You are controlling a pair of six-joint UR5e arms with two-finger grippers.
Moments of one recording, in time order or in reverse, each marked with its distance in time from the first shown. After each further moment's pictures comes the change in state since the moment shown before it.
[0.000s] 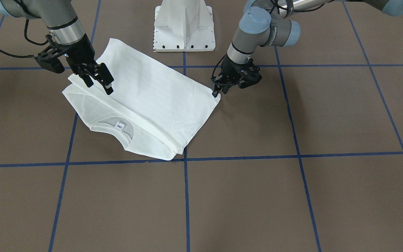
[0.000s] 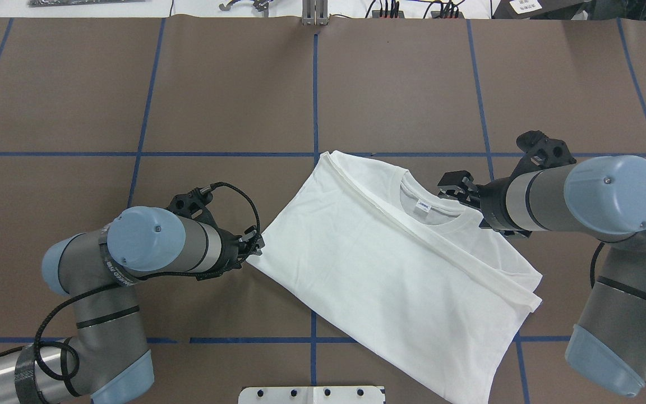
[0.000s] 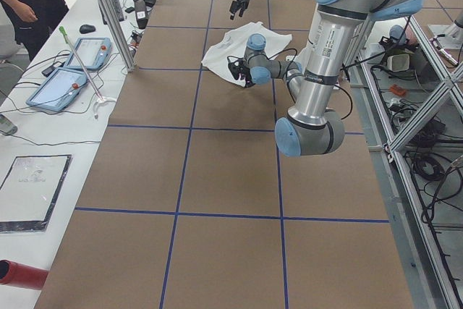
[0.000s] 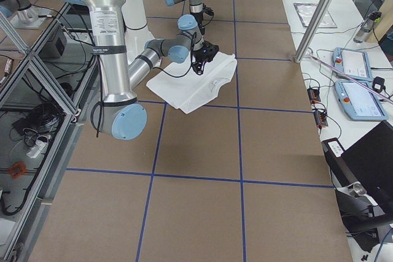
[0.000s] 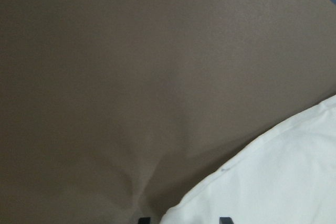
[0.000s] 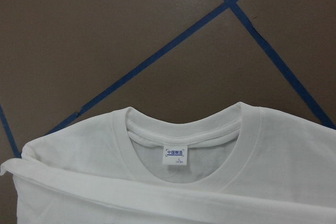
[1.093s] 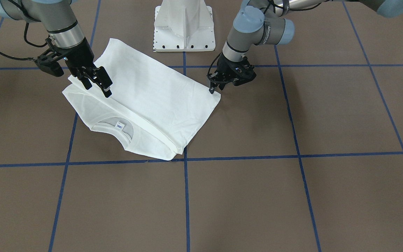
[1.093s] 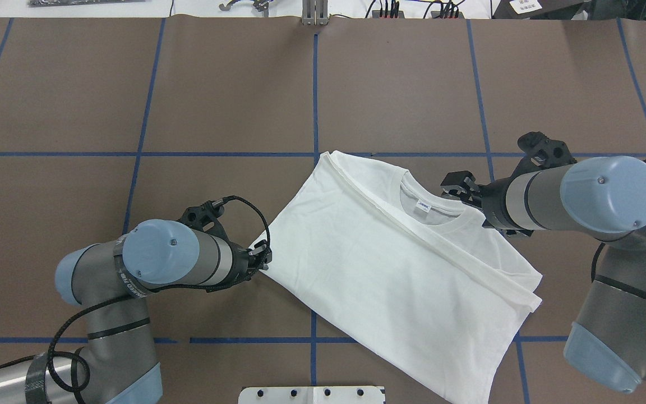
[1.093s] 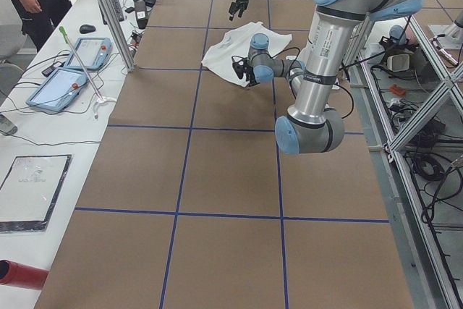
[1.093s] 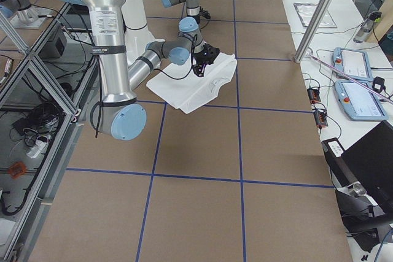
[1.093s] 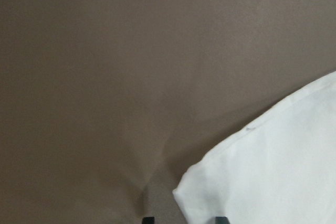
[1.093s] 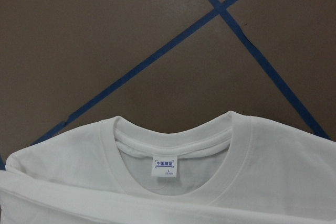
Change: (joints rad) left arm 0.035 -0.026 0.017 0.007 0.000 0.008; right arm 0.002 -0.006 -0.019 0.000 -0.009 0.000
